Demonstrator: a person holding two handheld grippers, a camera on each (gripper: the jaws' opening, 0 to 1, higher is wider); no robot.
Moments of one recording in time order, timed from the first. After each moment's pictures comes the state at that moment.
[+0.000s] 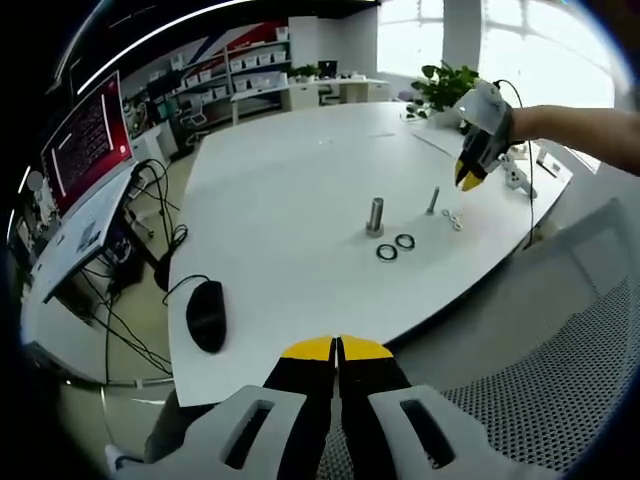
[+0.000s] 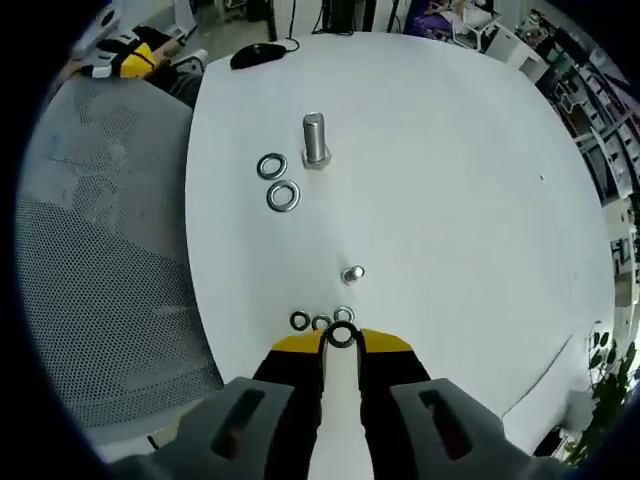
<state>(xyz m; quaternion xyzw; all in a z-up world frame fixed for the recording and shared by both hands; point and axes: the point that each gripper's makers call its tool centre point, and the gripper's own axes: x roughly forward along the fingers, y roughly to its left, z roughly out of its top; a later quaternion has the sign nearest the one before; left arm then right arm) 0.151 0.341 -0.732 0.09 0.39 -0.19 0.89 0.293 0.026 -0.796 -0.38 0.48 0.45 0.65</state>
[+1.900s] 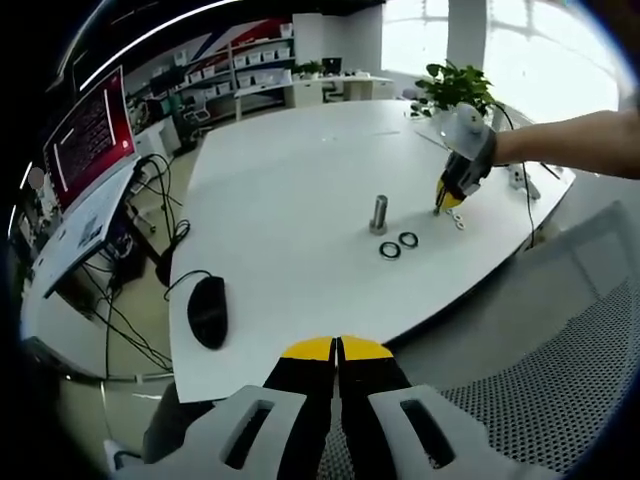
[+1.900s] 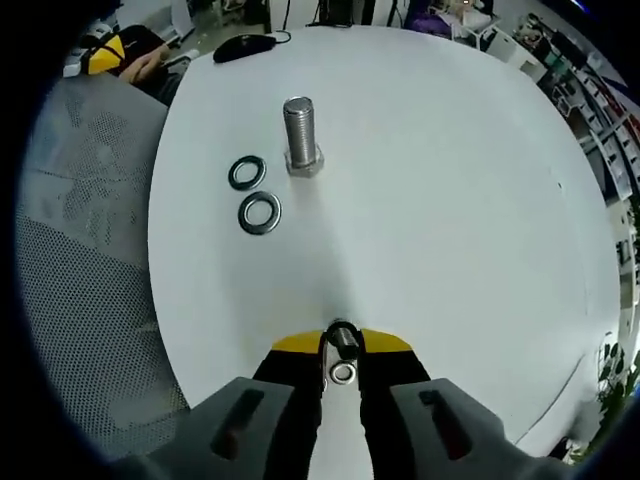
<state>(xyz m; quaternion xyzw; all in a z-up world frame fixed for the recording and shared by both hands) 0.151 0.342 -0.735 0.09 0.40 -0.18 0.89 0.306 0.052 -0.854 -0.38 0.48 0.44 0.66</state>
